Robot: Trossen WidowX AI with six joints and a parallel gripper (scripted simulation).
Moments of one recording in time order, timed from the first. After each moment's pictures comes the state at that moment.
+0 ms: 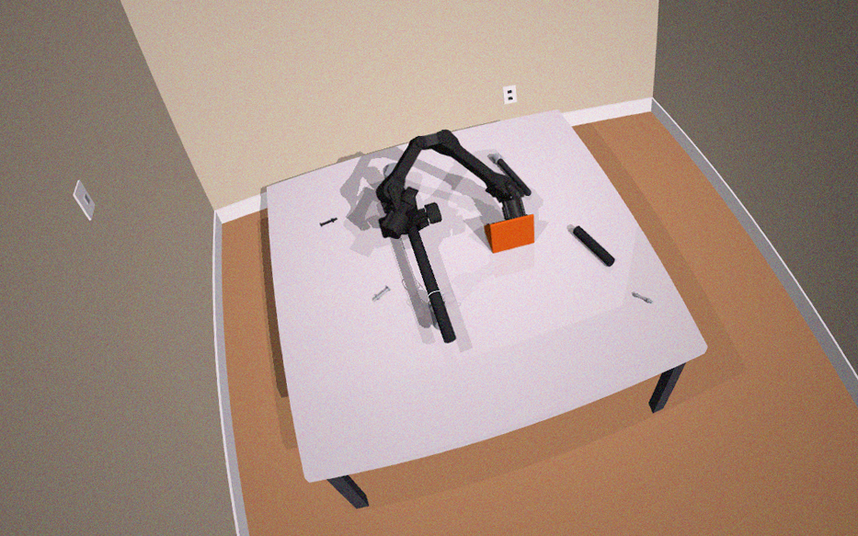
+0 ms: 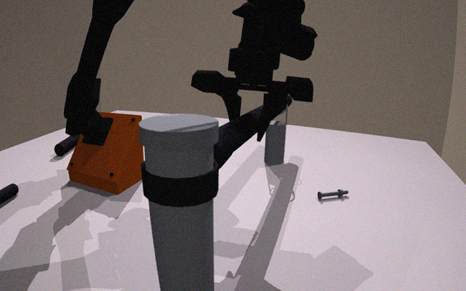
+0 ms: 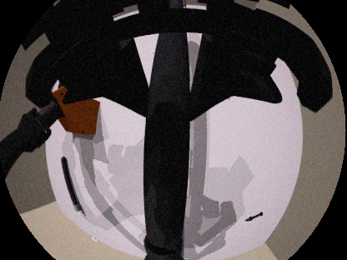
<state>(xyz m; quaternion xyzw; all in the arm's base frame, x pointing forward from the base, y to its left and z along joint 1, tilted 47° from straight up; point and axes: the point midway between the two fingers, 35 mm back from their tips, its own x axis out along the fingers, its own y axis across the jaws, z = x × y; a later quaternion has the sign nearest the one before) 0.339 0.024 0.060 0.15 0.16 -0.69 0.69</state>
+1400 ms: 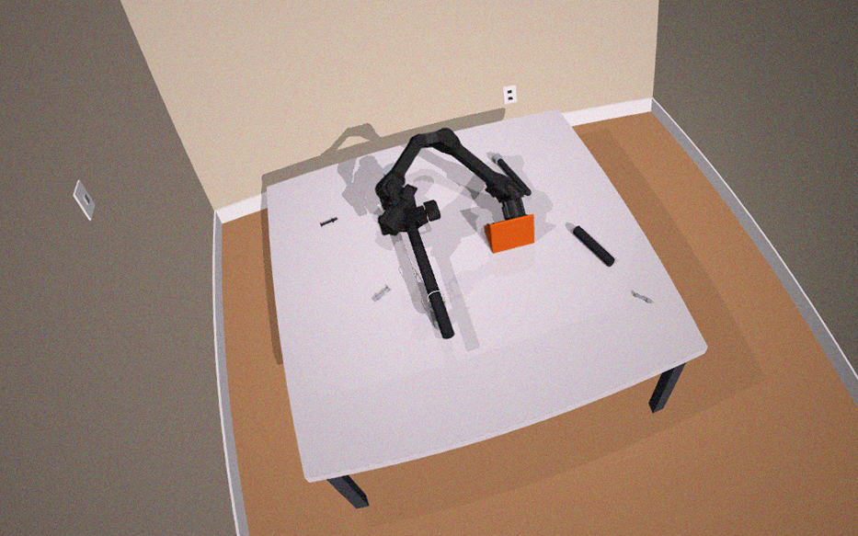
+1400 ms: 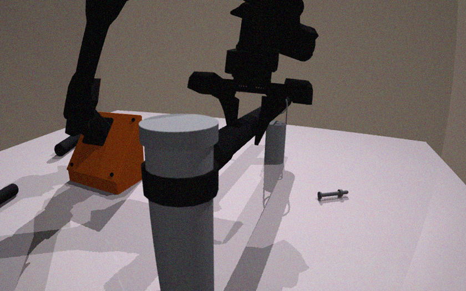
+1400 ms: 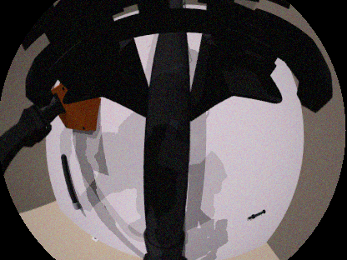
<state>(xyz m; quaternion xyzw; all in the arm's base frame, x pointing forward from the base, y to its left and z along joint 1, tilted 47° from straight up) 0.339 0.013 0.068 0.15 0.16 -0.70 0.68</state>
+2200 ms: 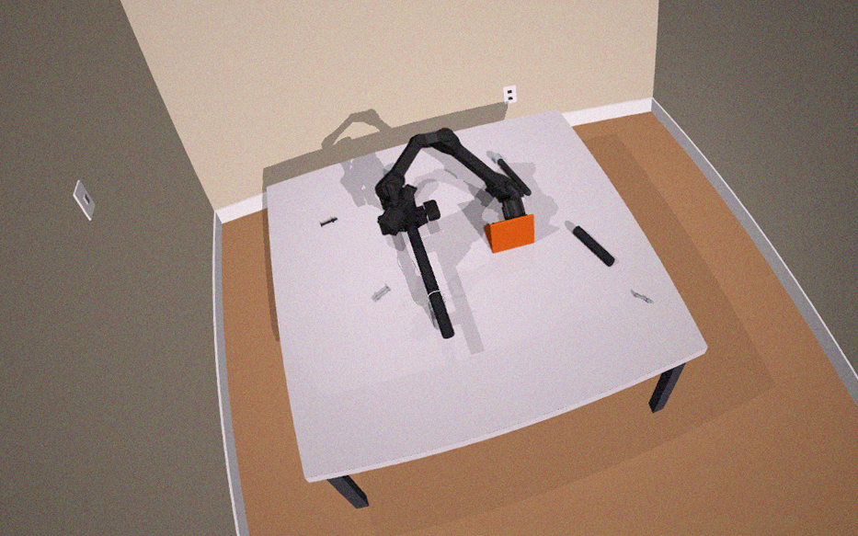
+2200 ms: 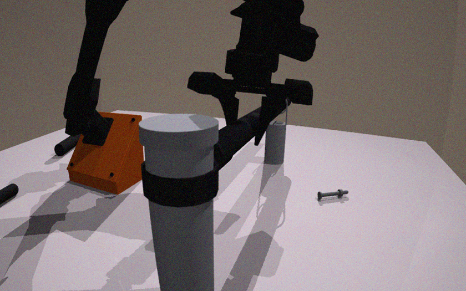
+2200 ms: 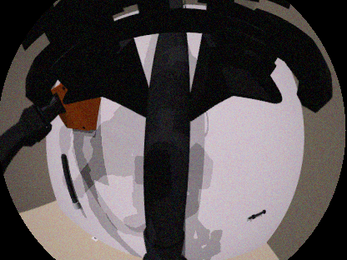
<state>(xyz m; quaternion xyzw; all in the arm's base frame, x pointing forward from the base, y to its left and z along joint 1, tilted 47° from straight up) 0.339 0.013 0.068 0.15 0.17 -0.70 0.68</state>
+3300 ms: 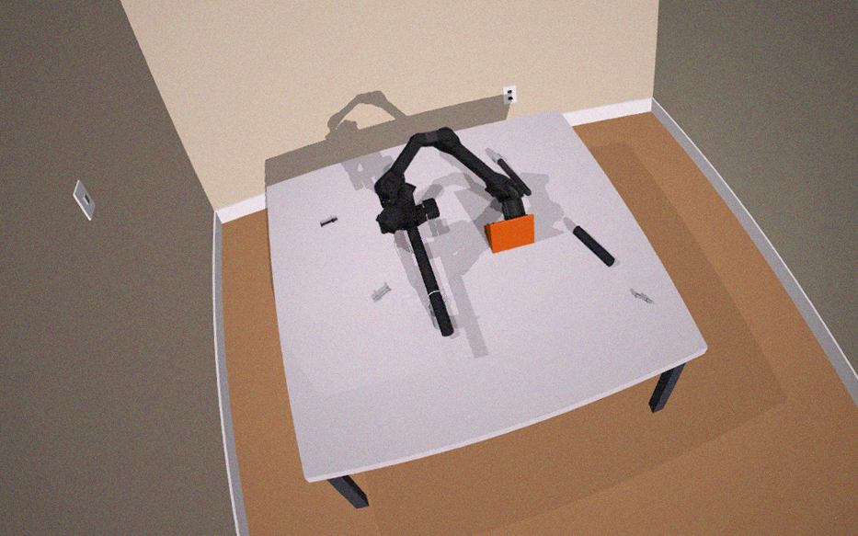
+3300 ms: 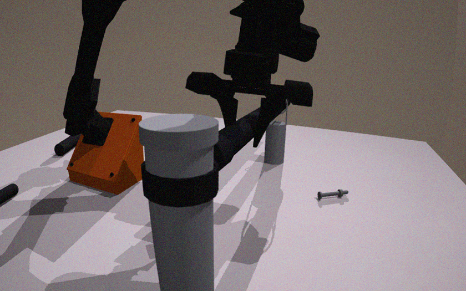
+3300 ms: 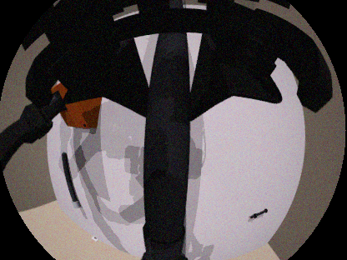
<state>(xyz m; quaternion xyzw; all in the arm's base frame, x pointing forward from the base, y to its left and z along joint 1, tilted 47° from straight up) 0.339 0.007 0.073 0.15 0.17 -0.70 0.68</state>
